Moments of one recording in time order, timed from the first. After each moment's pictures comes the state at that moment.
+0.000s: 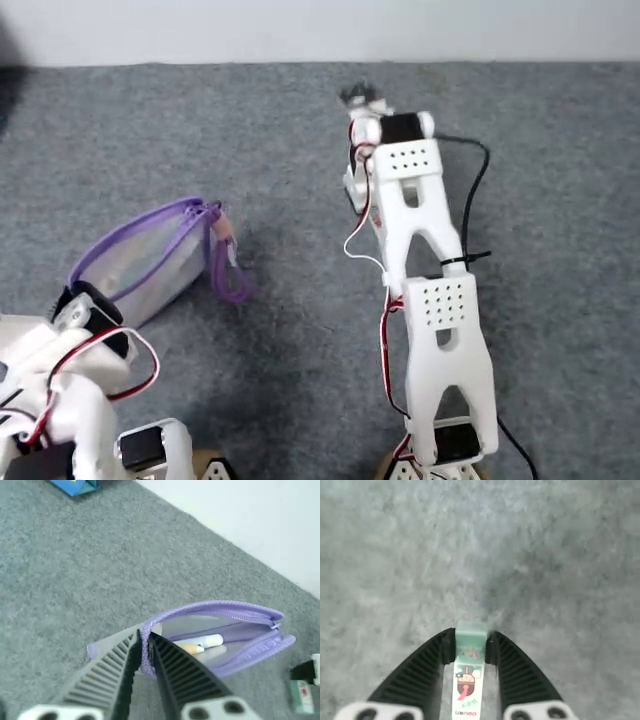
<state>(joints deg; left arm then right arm) -22.2 -72.8 28.6 92.6 25.7 -12.3 58.3 -71.7 100.4 11.1</state>
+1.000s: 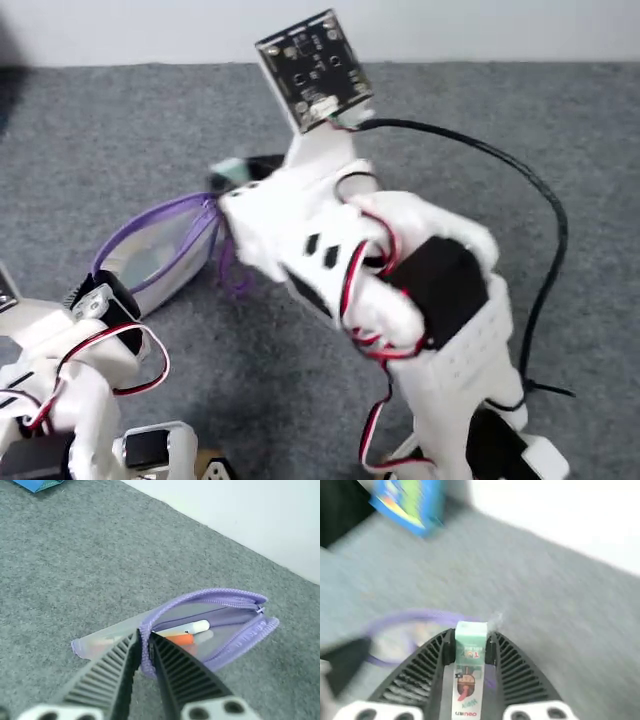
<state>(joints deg) -14.0 -69.3 29.3 92.2 25.6 -47.5 -13.1 -39.4 86.2 -11.4</state>
